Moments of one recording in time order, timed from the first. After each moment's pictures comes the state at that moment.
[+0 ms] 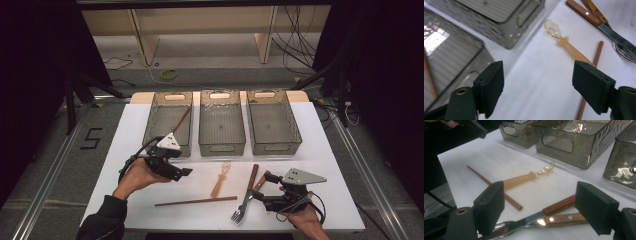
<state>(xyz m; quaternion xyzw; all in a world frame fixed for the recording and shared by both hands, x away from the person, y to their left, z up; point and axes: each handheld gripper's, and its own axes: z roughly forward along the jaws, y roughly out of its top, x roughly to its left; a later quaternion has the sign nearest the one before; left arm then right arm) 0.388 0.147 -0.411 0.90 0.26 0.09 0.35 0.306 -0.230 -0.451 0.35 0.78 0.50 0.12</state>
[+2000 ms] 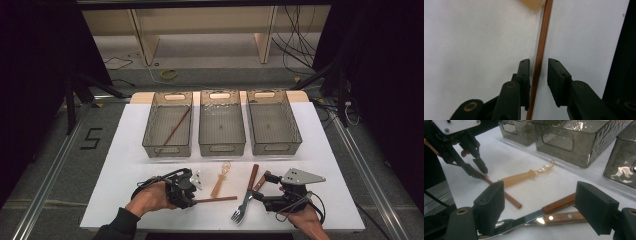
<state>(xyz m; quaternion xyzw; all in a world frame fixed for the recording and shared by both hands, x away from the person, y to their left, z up) 0.349 0.098 -0.462 0.98 0.12 0.02 0.17 0.306 -0.229 -0.451 0.34 0.79 0.49 0.12</state>
